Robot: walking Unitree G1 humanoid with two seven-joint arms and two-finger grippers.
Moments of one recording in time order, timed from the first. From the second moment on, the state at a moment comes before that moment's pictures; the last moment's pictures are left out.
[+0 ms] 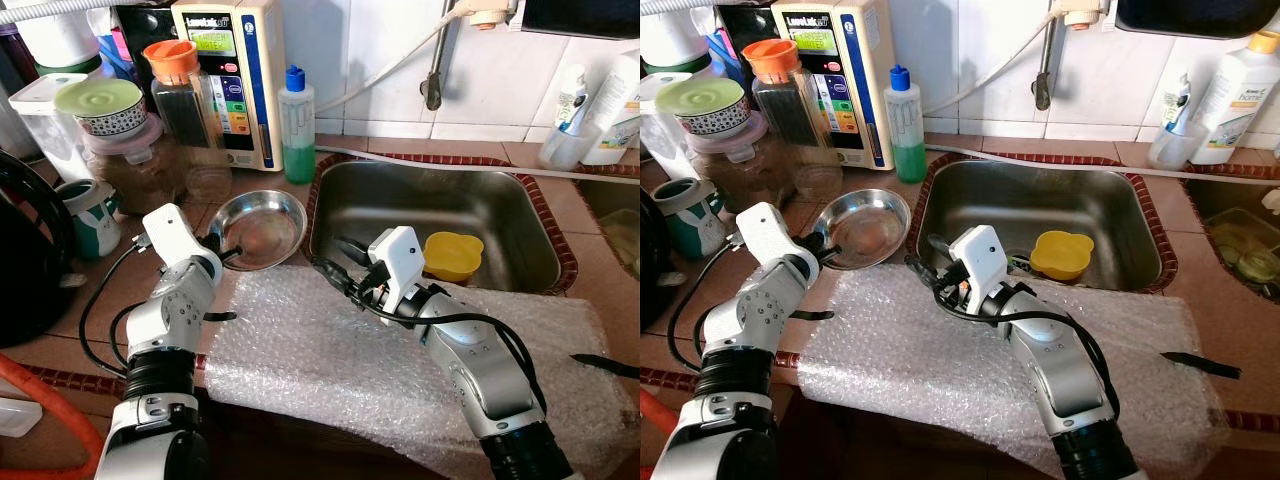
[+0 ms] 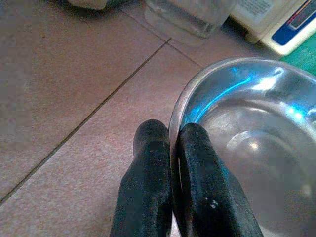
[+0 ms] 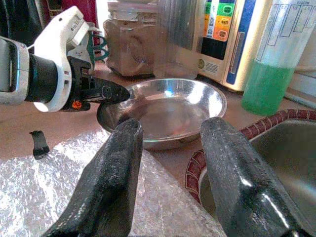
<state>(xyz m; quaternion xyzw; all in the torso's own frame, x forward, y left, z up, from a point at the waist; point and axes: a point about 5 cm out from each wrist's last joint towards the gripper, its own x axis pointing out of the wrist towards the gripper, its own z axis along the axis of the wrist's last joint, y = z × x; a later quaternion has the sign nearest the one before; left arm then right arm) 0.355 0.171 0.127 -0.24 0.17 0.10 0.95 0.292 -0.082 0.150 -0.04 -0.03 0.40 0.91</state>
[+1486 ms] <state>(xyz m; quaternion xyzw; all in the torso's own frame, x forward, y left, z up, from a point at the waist) 0.350 0.130 0.179 -0.28 -0.09 -0.10 0.95 0.332 -0.099 0.176 0.14 -0.05 0.28 0.95</state>
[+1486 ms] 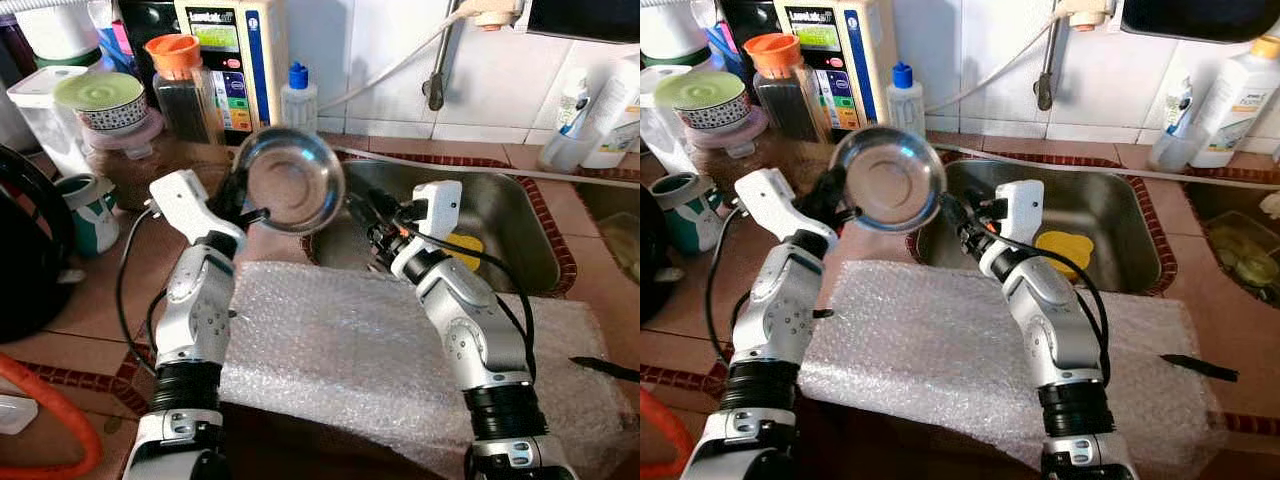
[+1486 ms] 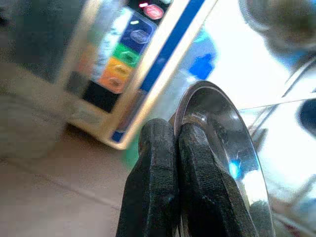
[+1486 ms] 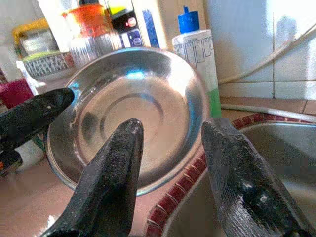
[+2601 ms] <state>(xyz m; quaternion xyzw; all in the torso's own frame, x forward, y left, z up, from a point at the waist) 0.340 0.096 0.200 -0.32 -0.09 -0.25 0.91 0.347 -0.122 0.182 0.22 -0.08 0.17 0.96</state>
